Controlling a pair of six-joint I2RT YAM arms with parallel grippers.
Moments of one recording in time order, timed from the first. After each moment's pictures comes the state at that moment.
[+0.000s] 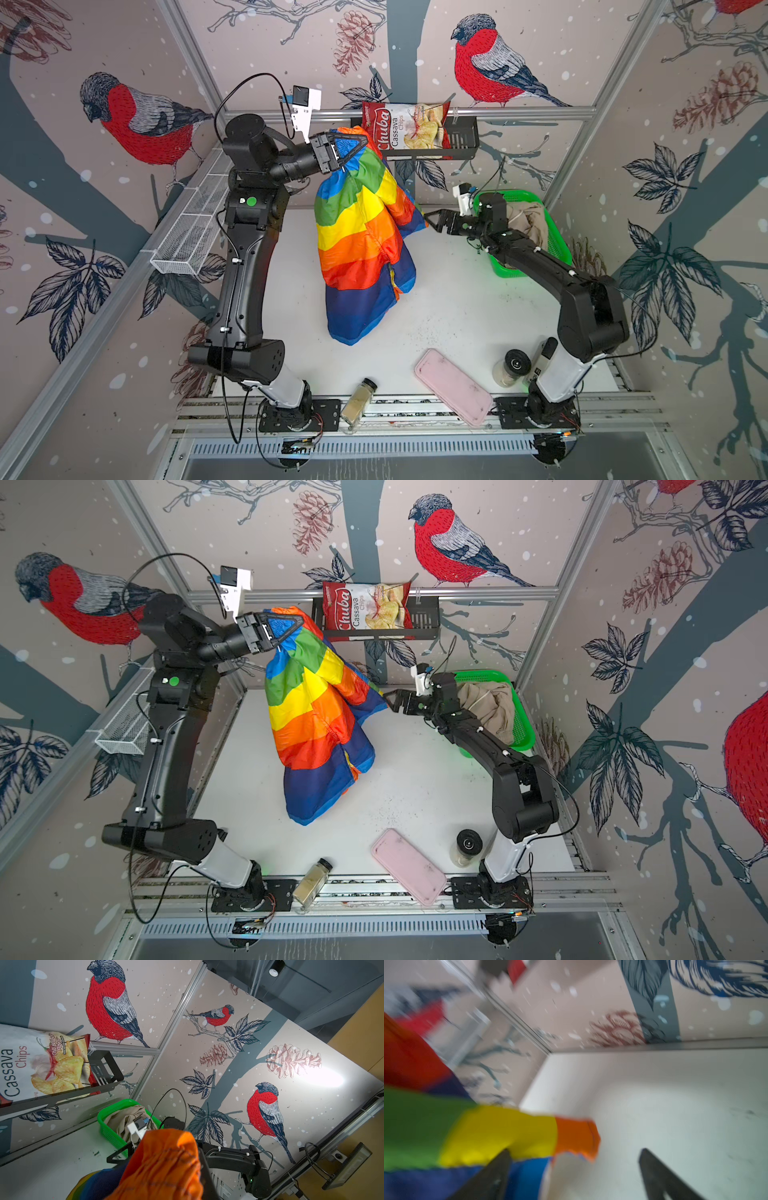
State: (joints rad) left arm -0.11 1.60 2.11 -0.28 1.07 -0.76; right arm 0.40 1.74 1.32 -0.01 -0.49 0.36
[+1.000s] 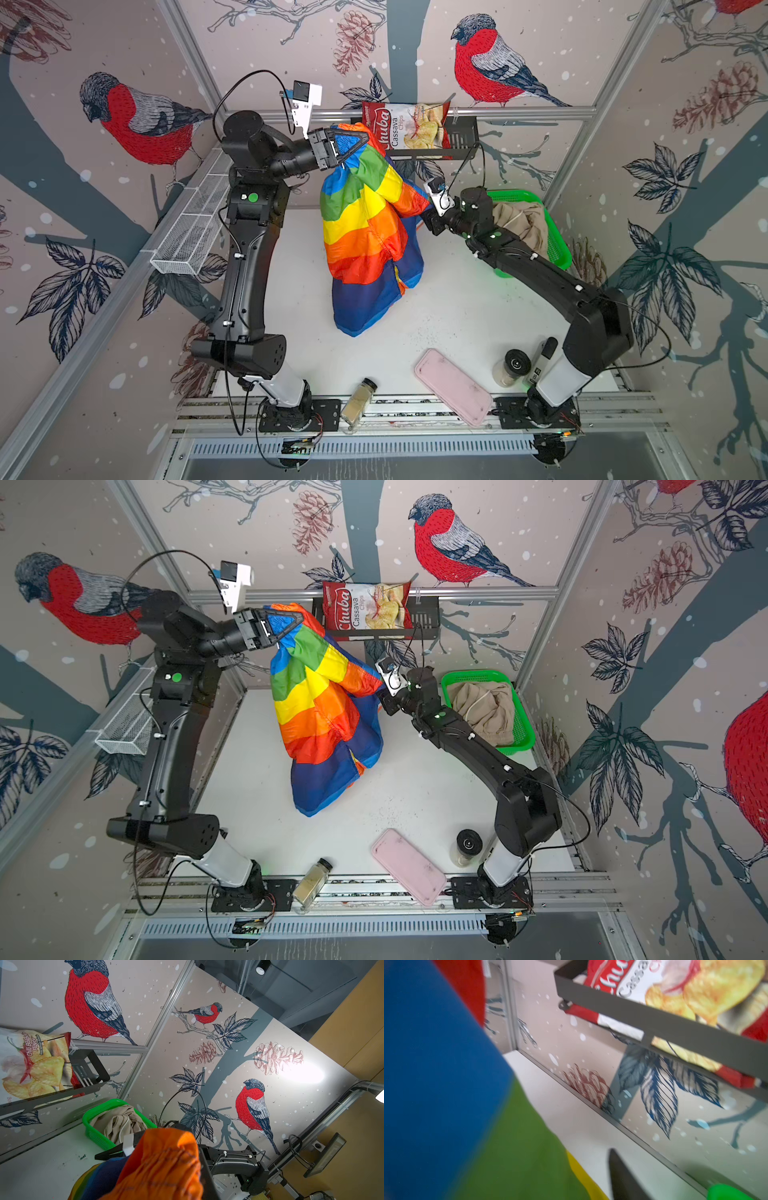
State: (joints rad) left arm -0.10 1.64 2.15 -0.20 1.15 -0.84; right arm 0.56 1.67 1.44 -0.01 -0.17 -0.20
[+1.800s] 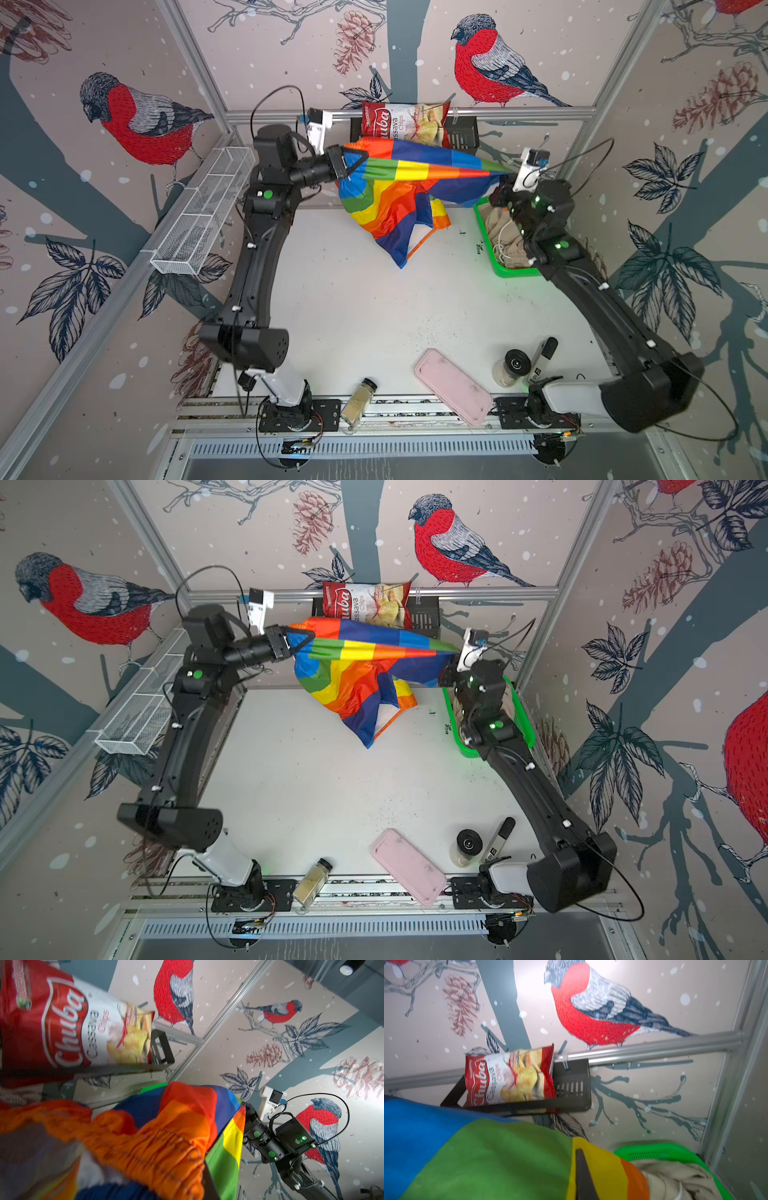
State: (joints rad) left arm -0.10 1.58 1.87 -0.41 0.89 -0.58; right arm 0.38 1.28 1.24 0.06 0.20 0.13
